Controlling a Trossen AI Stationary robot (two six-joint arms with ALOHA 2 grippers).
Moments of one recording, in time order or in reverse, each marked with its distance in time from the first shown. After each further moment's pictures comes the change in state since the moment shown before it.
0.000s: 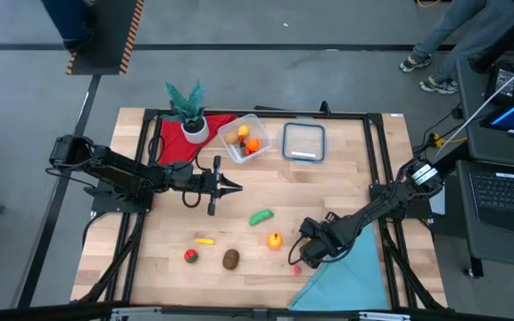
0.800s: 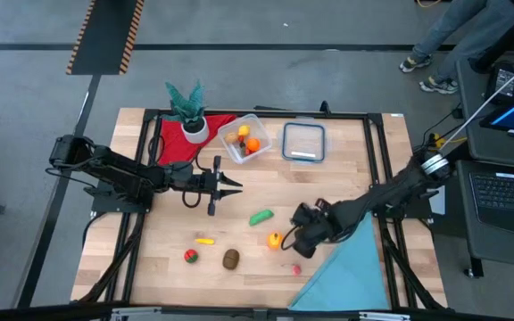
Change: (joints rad) left arm 0.000 0.000 0.000 -0.001 0.000 0.000; right arm -0.093 -0.128 0.065 0.016 0.086 -0.220
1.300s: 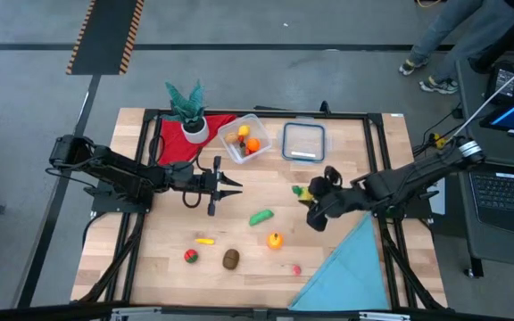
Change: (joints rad) left arm 0.000 0.000 0.000 -0.018 0.000 0.000; right arm -0.097 -0.415 -0.101 0.107 0.258 -0.376
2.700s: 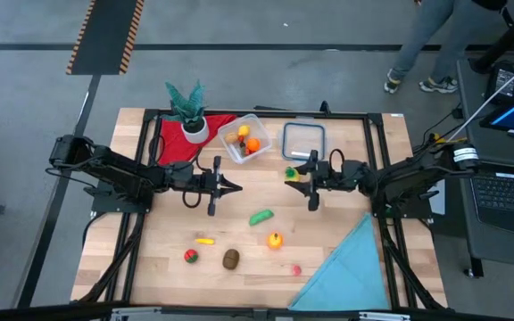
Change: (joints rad) left arm 0.000 0.000 0.000 0.005 0.000 0.002; right arm -0.380 0.083 -0.654 1.679 -0.437 -0.507
